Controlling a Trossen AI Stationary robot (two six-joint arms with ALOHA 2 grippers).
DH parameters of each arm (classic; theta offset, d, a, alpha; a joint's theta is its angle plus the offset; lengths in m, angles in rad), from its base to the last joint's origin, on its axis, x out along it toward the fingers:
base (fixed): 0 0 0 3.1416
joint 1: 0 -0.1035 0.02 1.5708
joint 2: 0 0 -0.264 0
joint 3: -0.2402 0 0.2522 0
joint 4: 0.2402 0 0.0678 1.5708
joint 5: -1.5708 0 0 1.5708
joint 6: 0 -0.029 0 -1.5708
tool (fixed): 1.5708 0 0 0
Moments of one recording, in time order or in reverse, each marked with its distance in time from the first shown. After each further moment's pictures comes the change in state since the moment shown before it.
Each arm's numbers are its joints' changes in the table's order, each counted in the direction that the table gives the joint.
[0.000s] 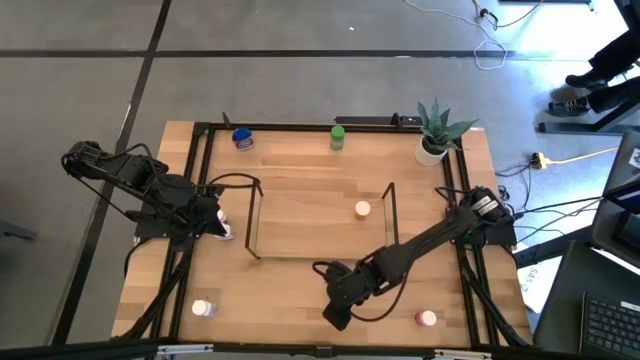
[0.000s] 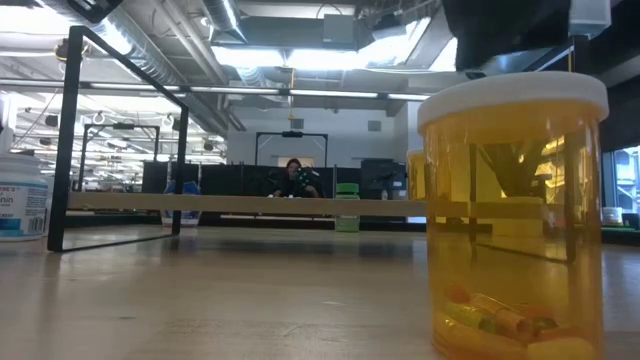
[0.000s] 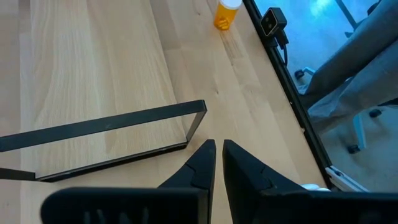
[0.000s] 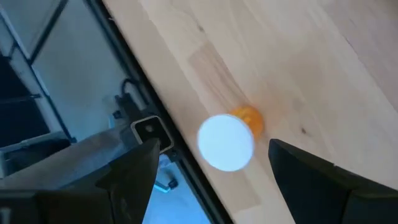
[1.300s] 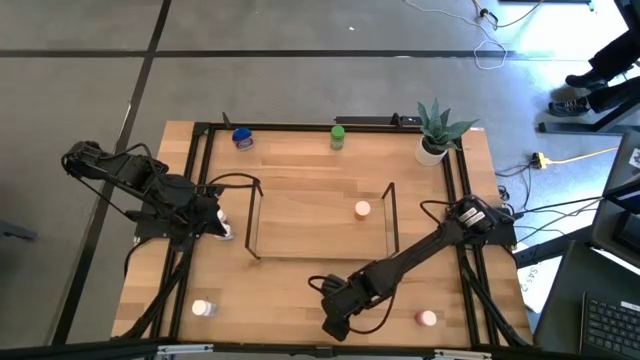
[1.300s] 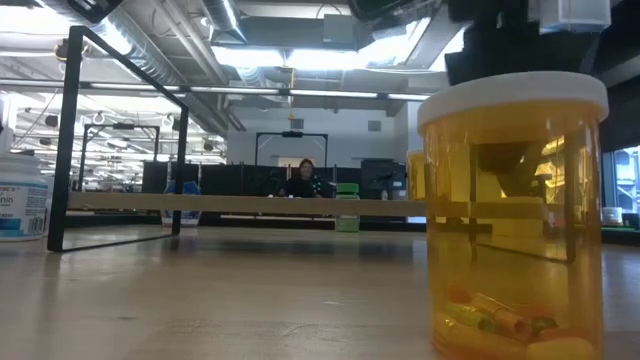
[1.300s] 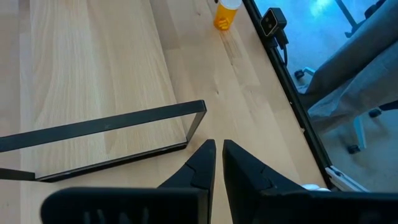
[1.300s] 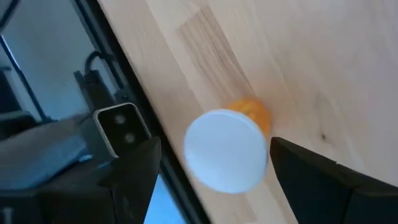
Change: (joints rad) left arm 0.000 0.000 0.000 -0.001 0.000 0.000; right arm -0.032 0.125 -0.023 -0.035 0.017 0.090
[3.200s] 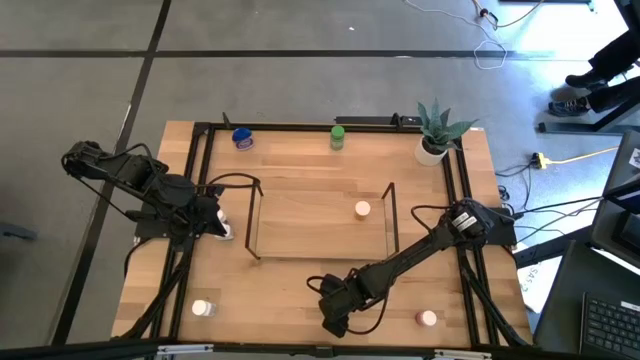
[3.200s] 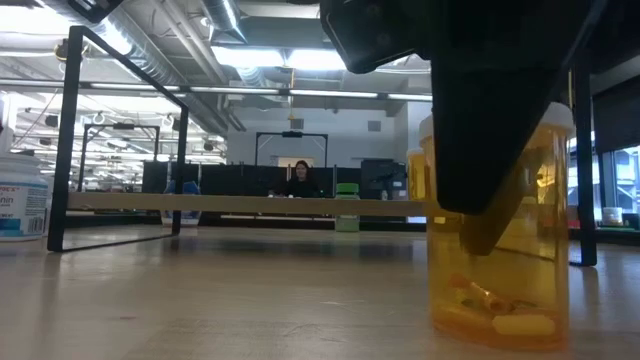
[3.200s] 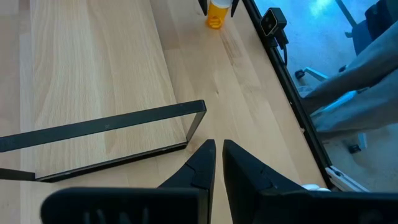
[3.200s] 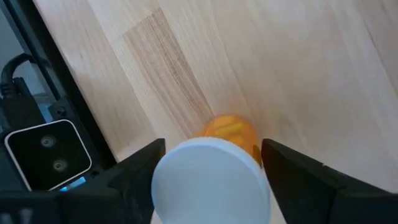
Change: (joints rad) left arm 0.000 0.000 0.000 0.000 0.000 0.000; right arm 0.005 0.062 0.001 0.026 -0.071 0.050
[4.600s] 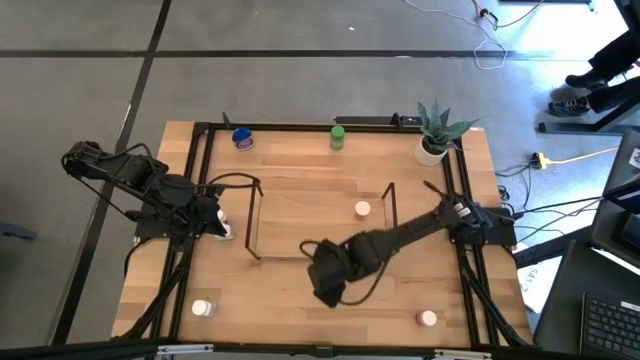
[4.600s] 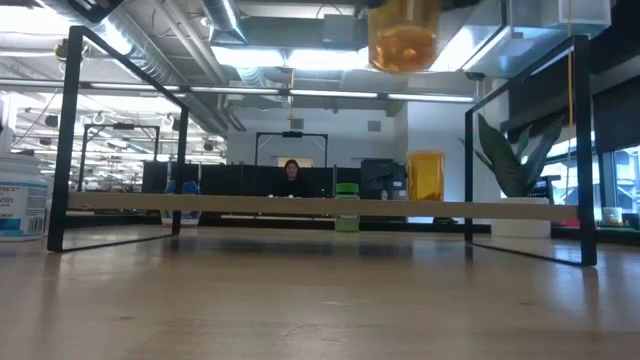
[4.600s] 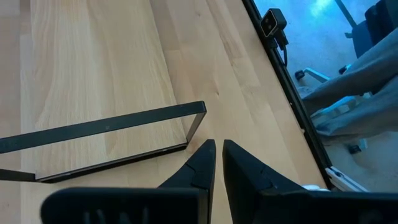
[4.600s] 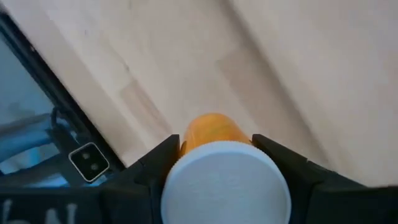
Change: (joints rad) left arm 0.000 0.000 0.000 -0.003 0.002 -0.001; right arm 0.144 -0.004 -0.509 0.646 -0.061 0.036
